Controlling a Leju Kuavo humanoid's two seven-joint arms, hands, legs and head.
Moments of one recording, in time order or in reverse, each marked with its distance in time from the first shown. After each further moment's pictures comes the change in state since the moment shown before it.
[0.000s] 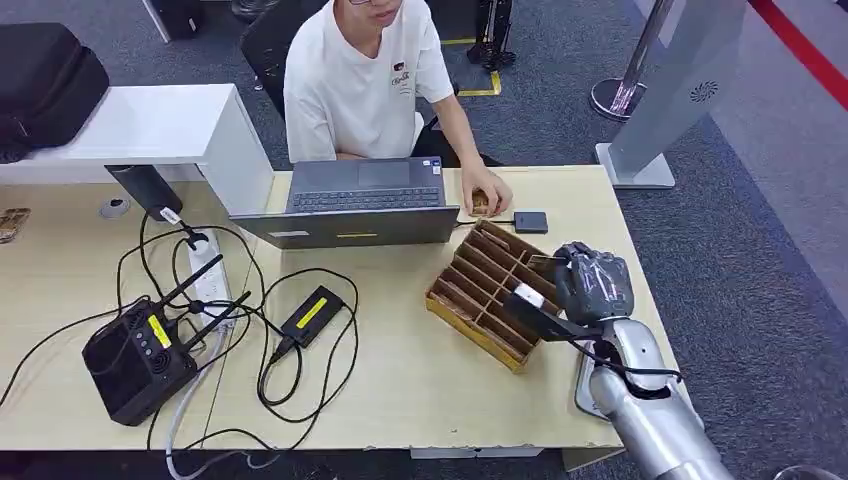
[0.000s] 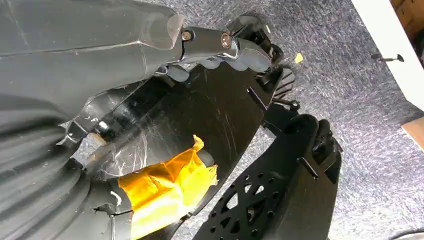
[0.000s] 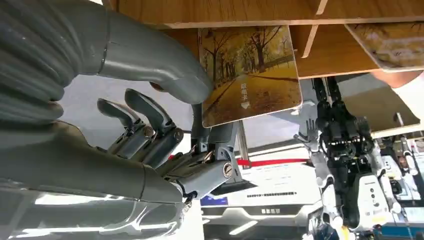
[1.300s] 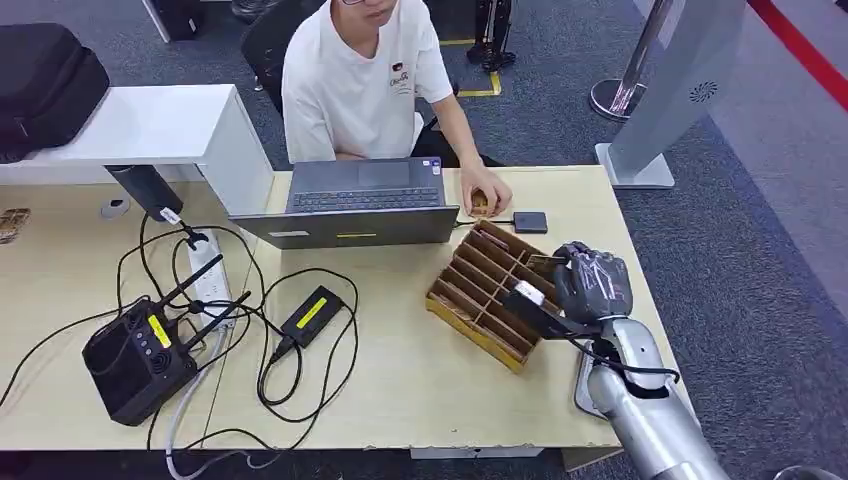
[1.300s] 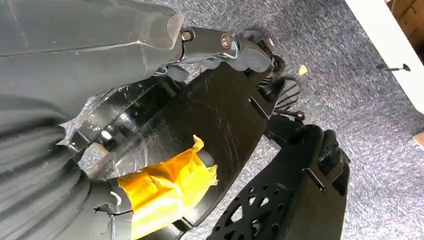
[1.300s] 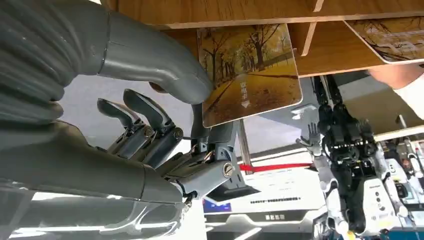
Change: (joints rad) left arm 0.000 0.000 0.000 -0.029 -0.060 0.043 0.037; right arm 0.003 0.019 -0.023 -0.002 -0.016 0.009 -0.010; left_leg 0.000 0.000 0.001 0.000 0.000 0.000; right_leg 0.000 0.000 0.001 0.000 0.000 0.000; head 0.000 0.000
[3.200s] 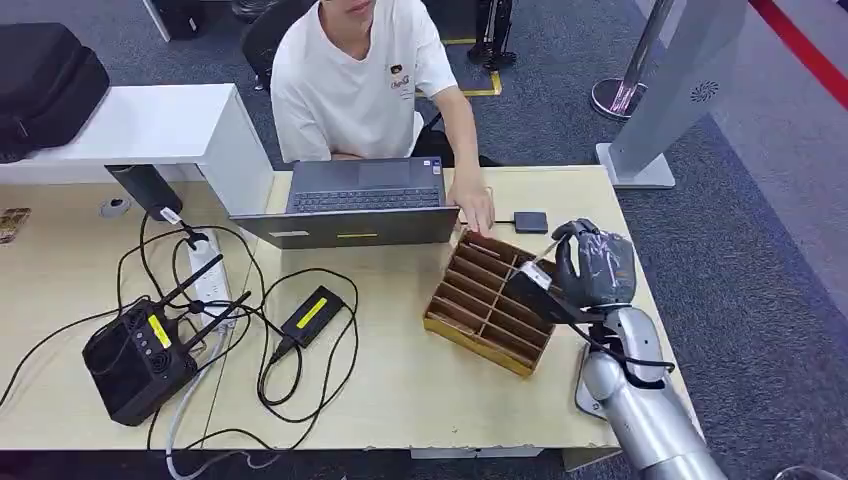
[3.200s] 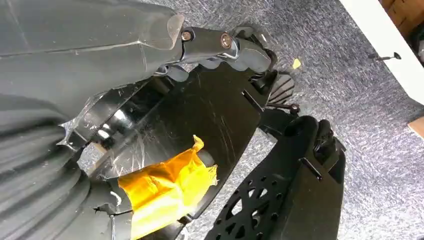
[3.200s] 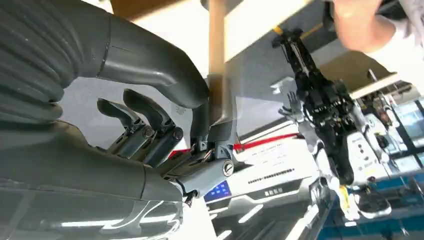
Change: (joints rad) left arm -0.011 0.000 0.000 0.002 -0.019 -0.046 -0.012; right arm -0.021 0.048 -0.049 -0.062 -0.055 -0.079 -0.063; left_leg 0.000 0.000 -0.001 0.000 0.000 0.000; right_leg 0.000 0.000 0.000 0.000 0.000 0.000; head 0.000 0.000
